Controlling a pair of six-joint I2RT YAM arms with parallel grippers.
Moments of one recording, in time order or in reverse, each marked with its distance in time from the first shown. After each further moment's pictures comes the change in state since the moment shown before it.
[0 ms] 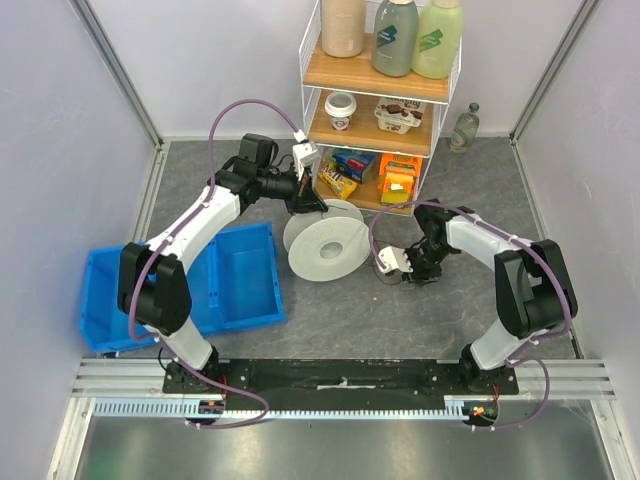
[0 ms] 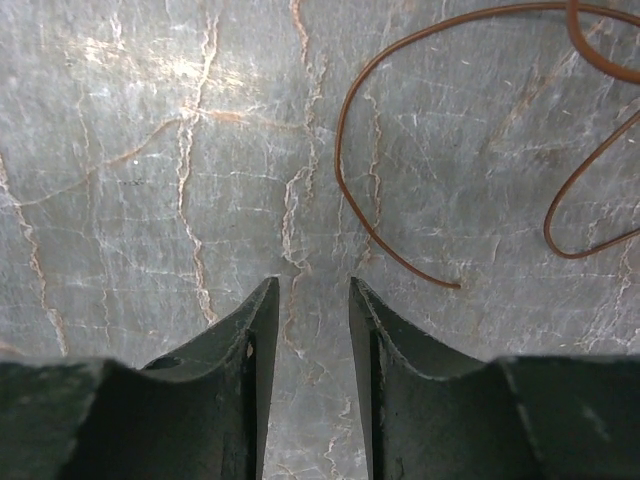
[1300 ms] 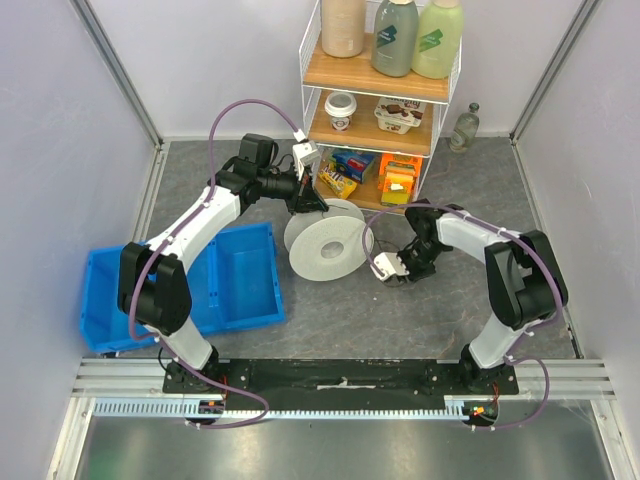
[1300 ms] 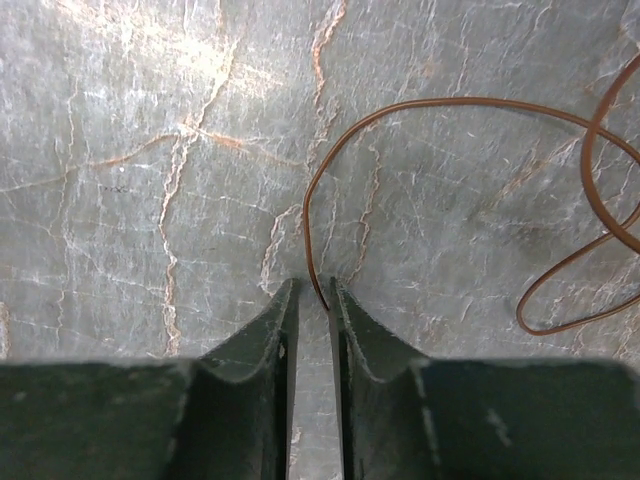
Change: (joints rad) left arm 0.000 0.000 -0.004 0.018 0.005 -0.015; right arm 0.042 0.075 0.040 -0.004 0.008 -0.148
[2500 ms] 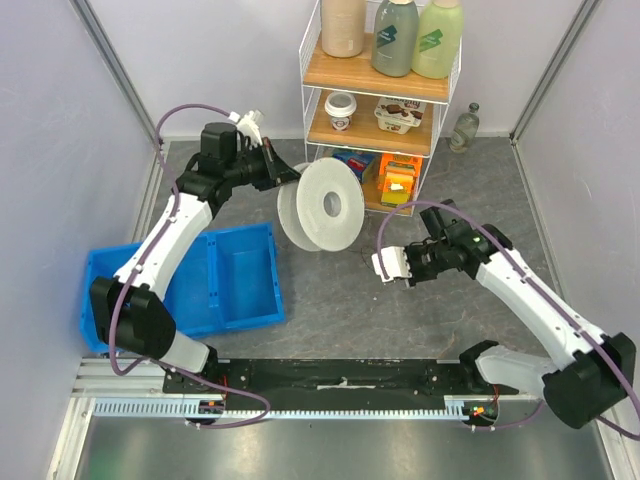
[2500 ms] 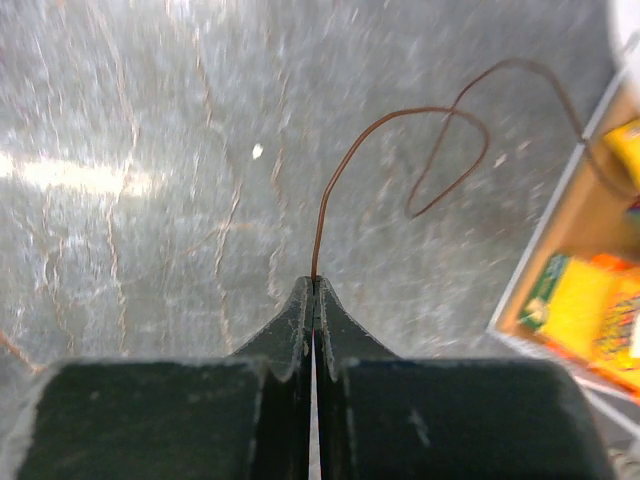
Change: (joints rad) left arm 0.106 -0.169 -0.024 0.053 -0.336 -0.776; right arm 0.132 -0.546 -0.045 -0.037 -0.109 0.364
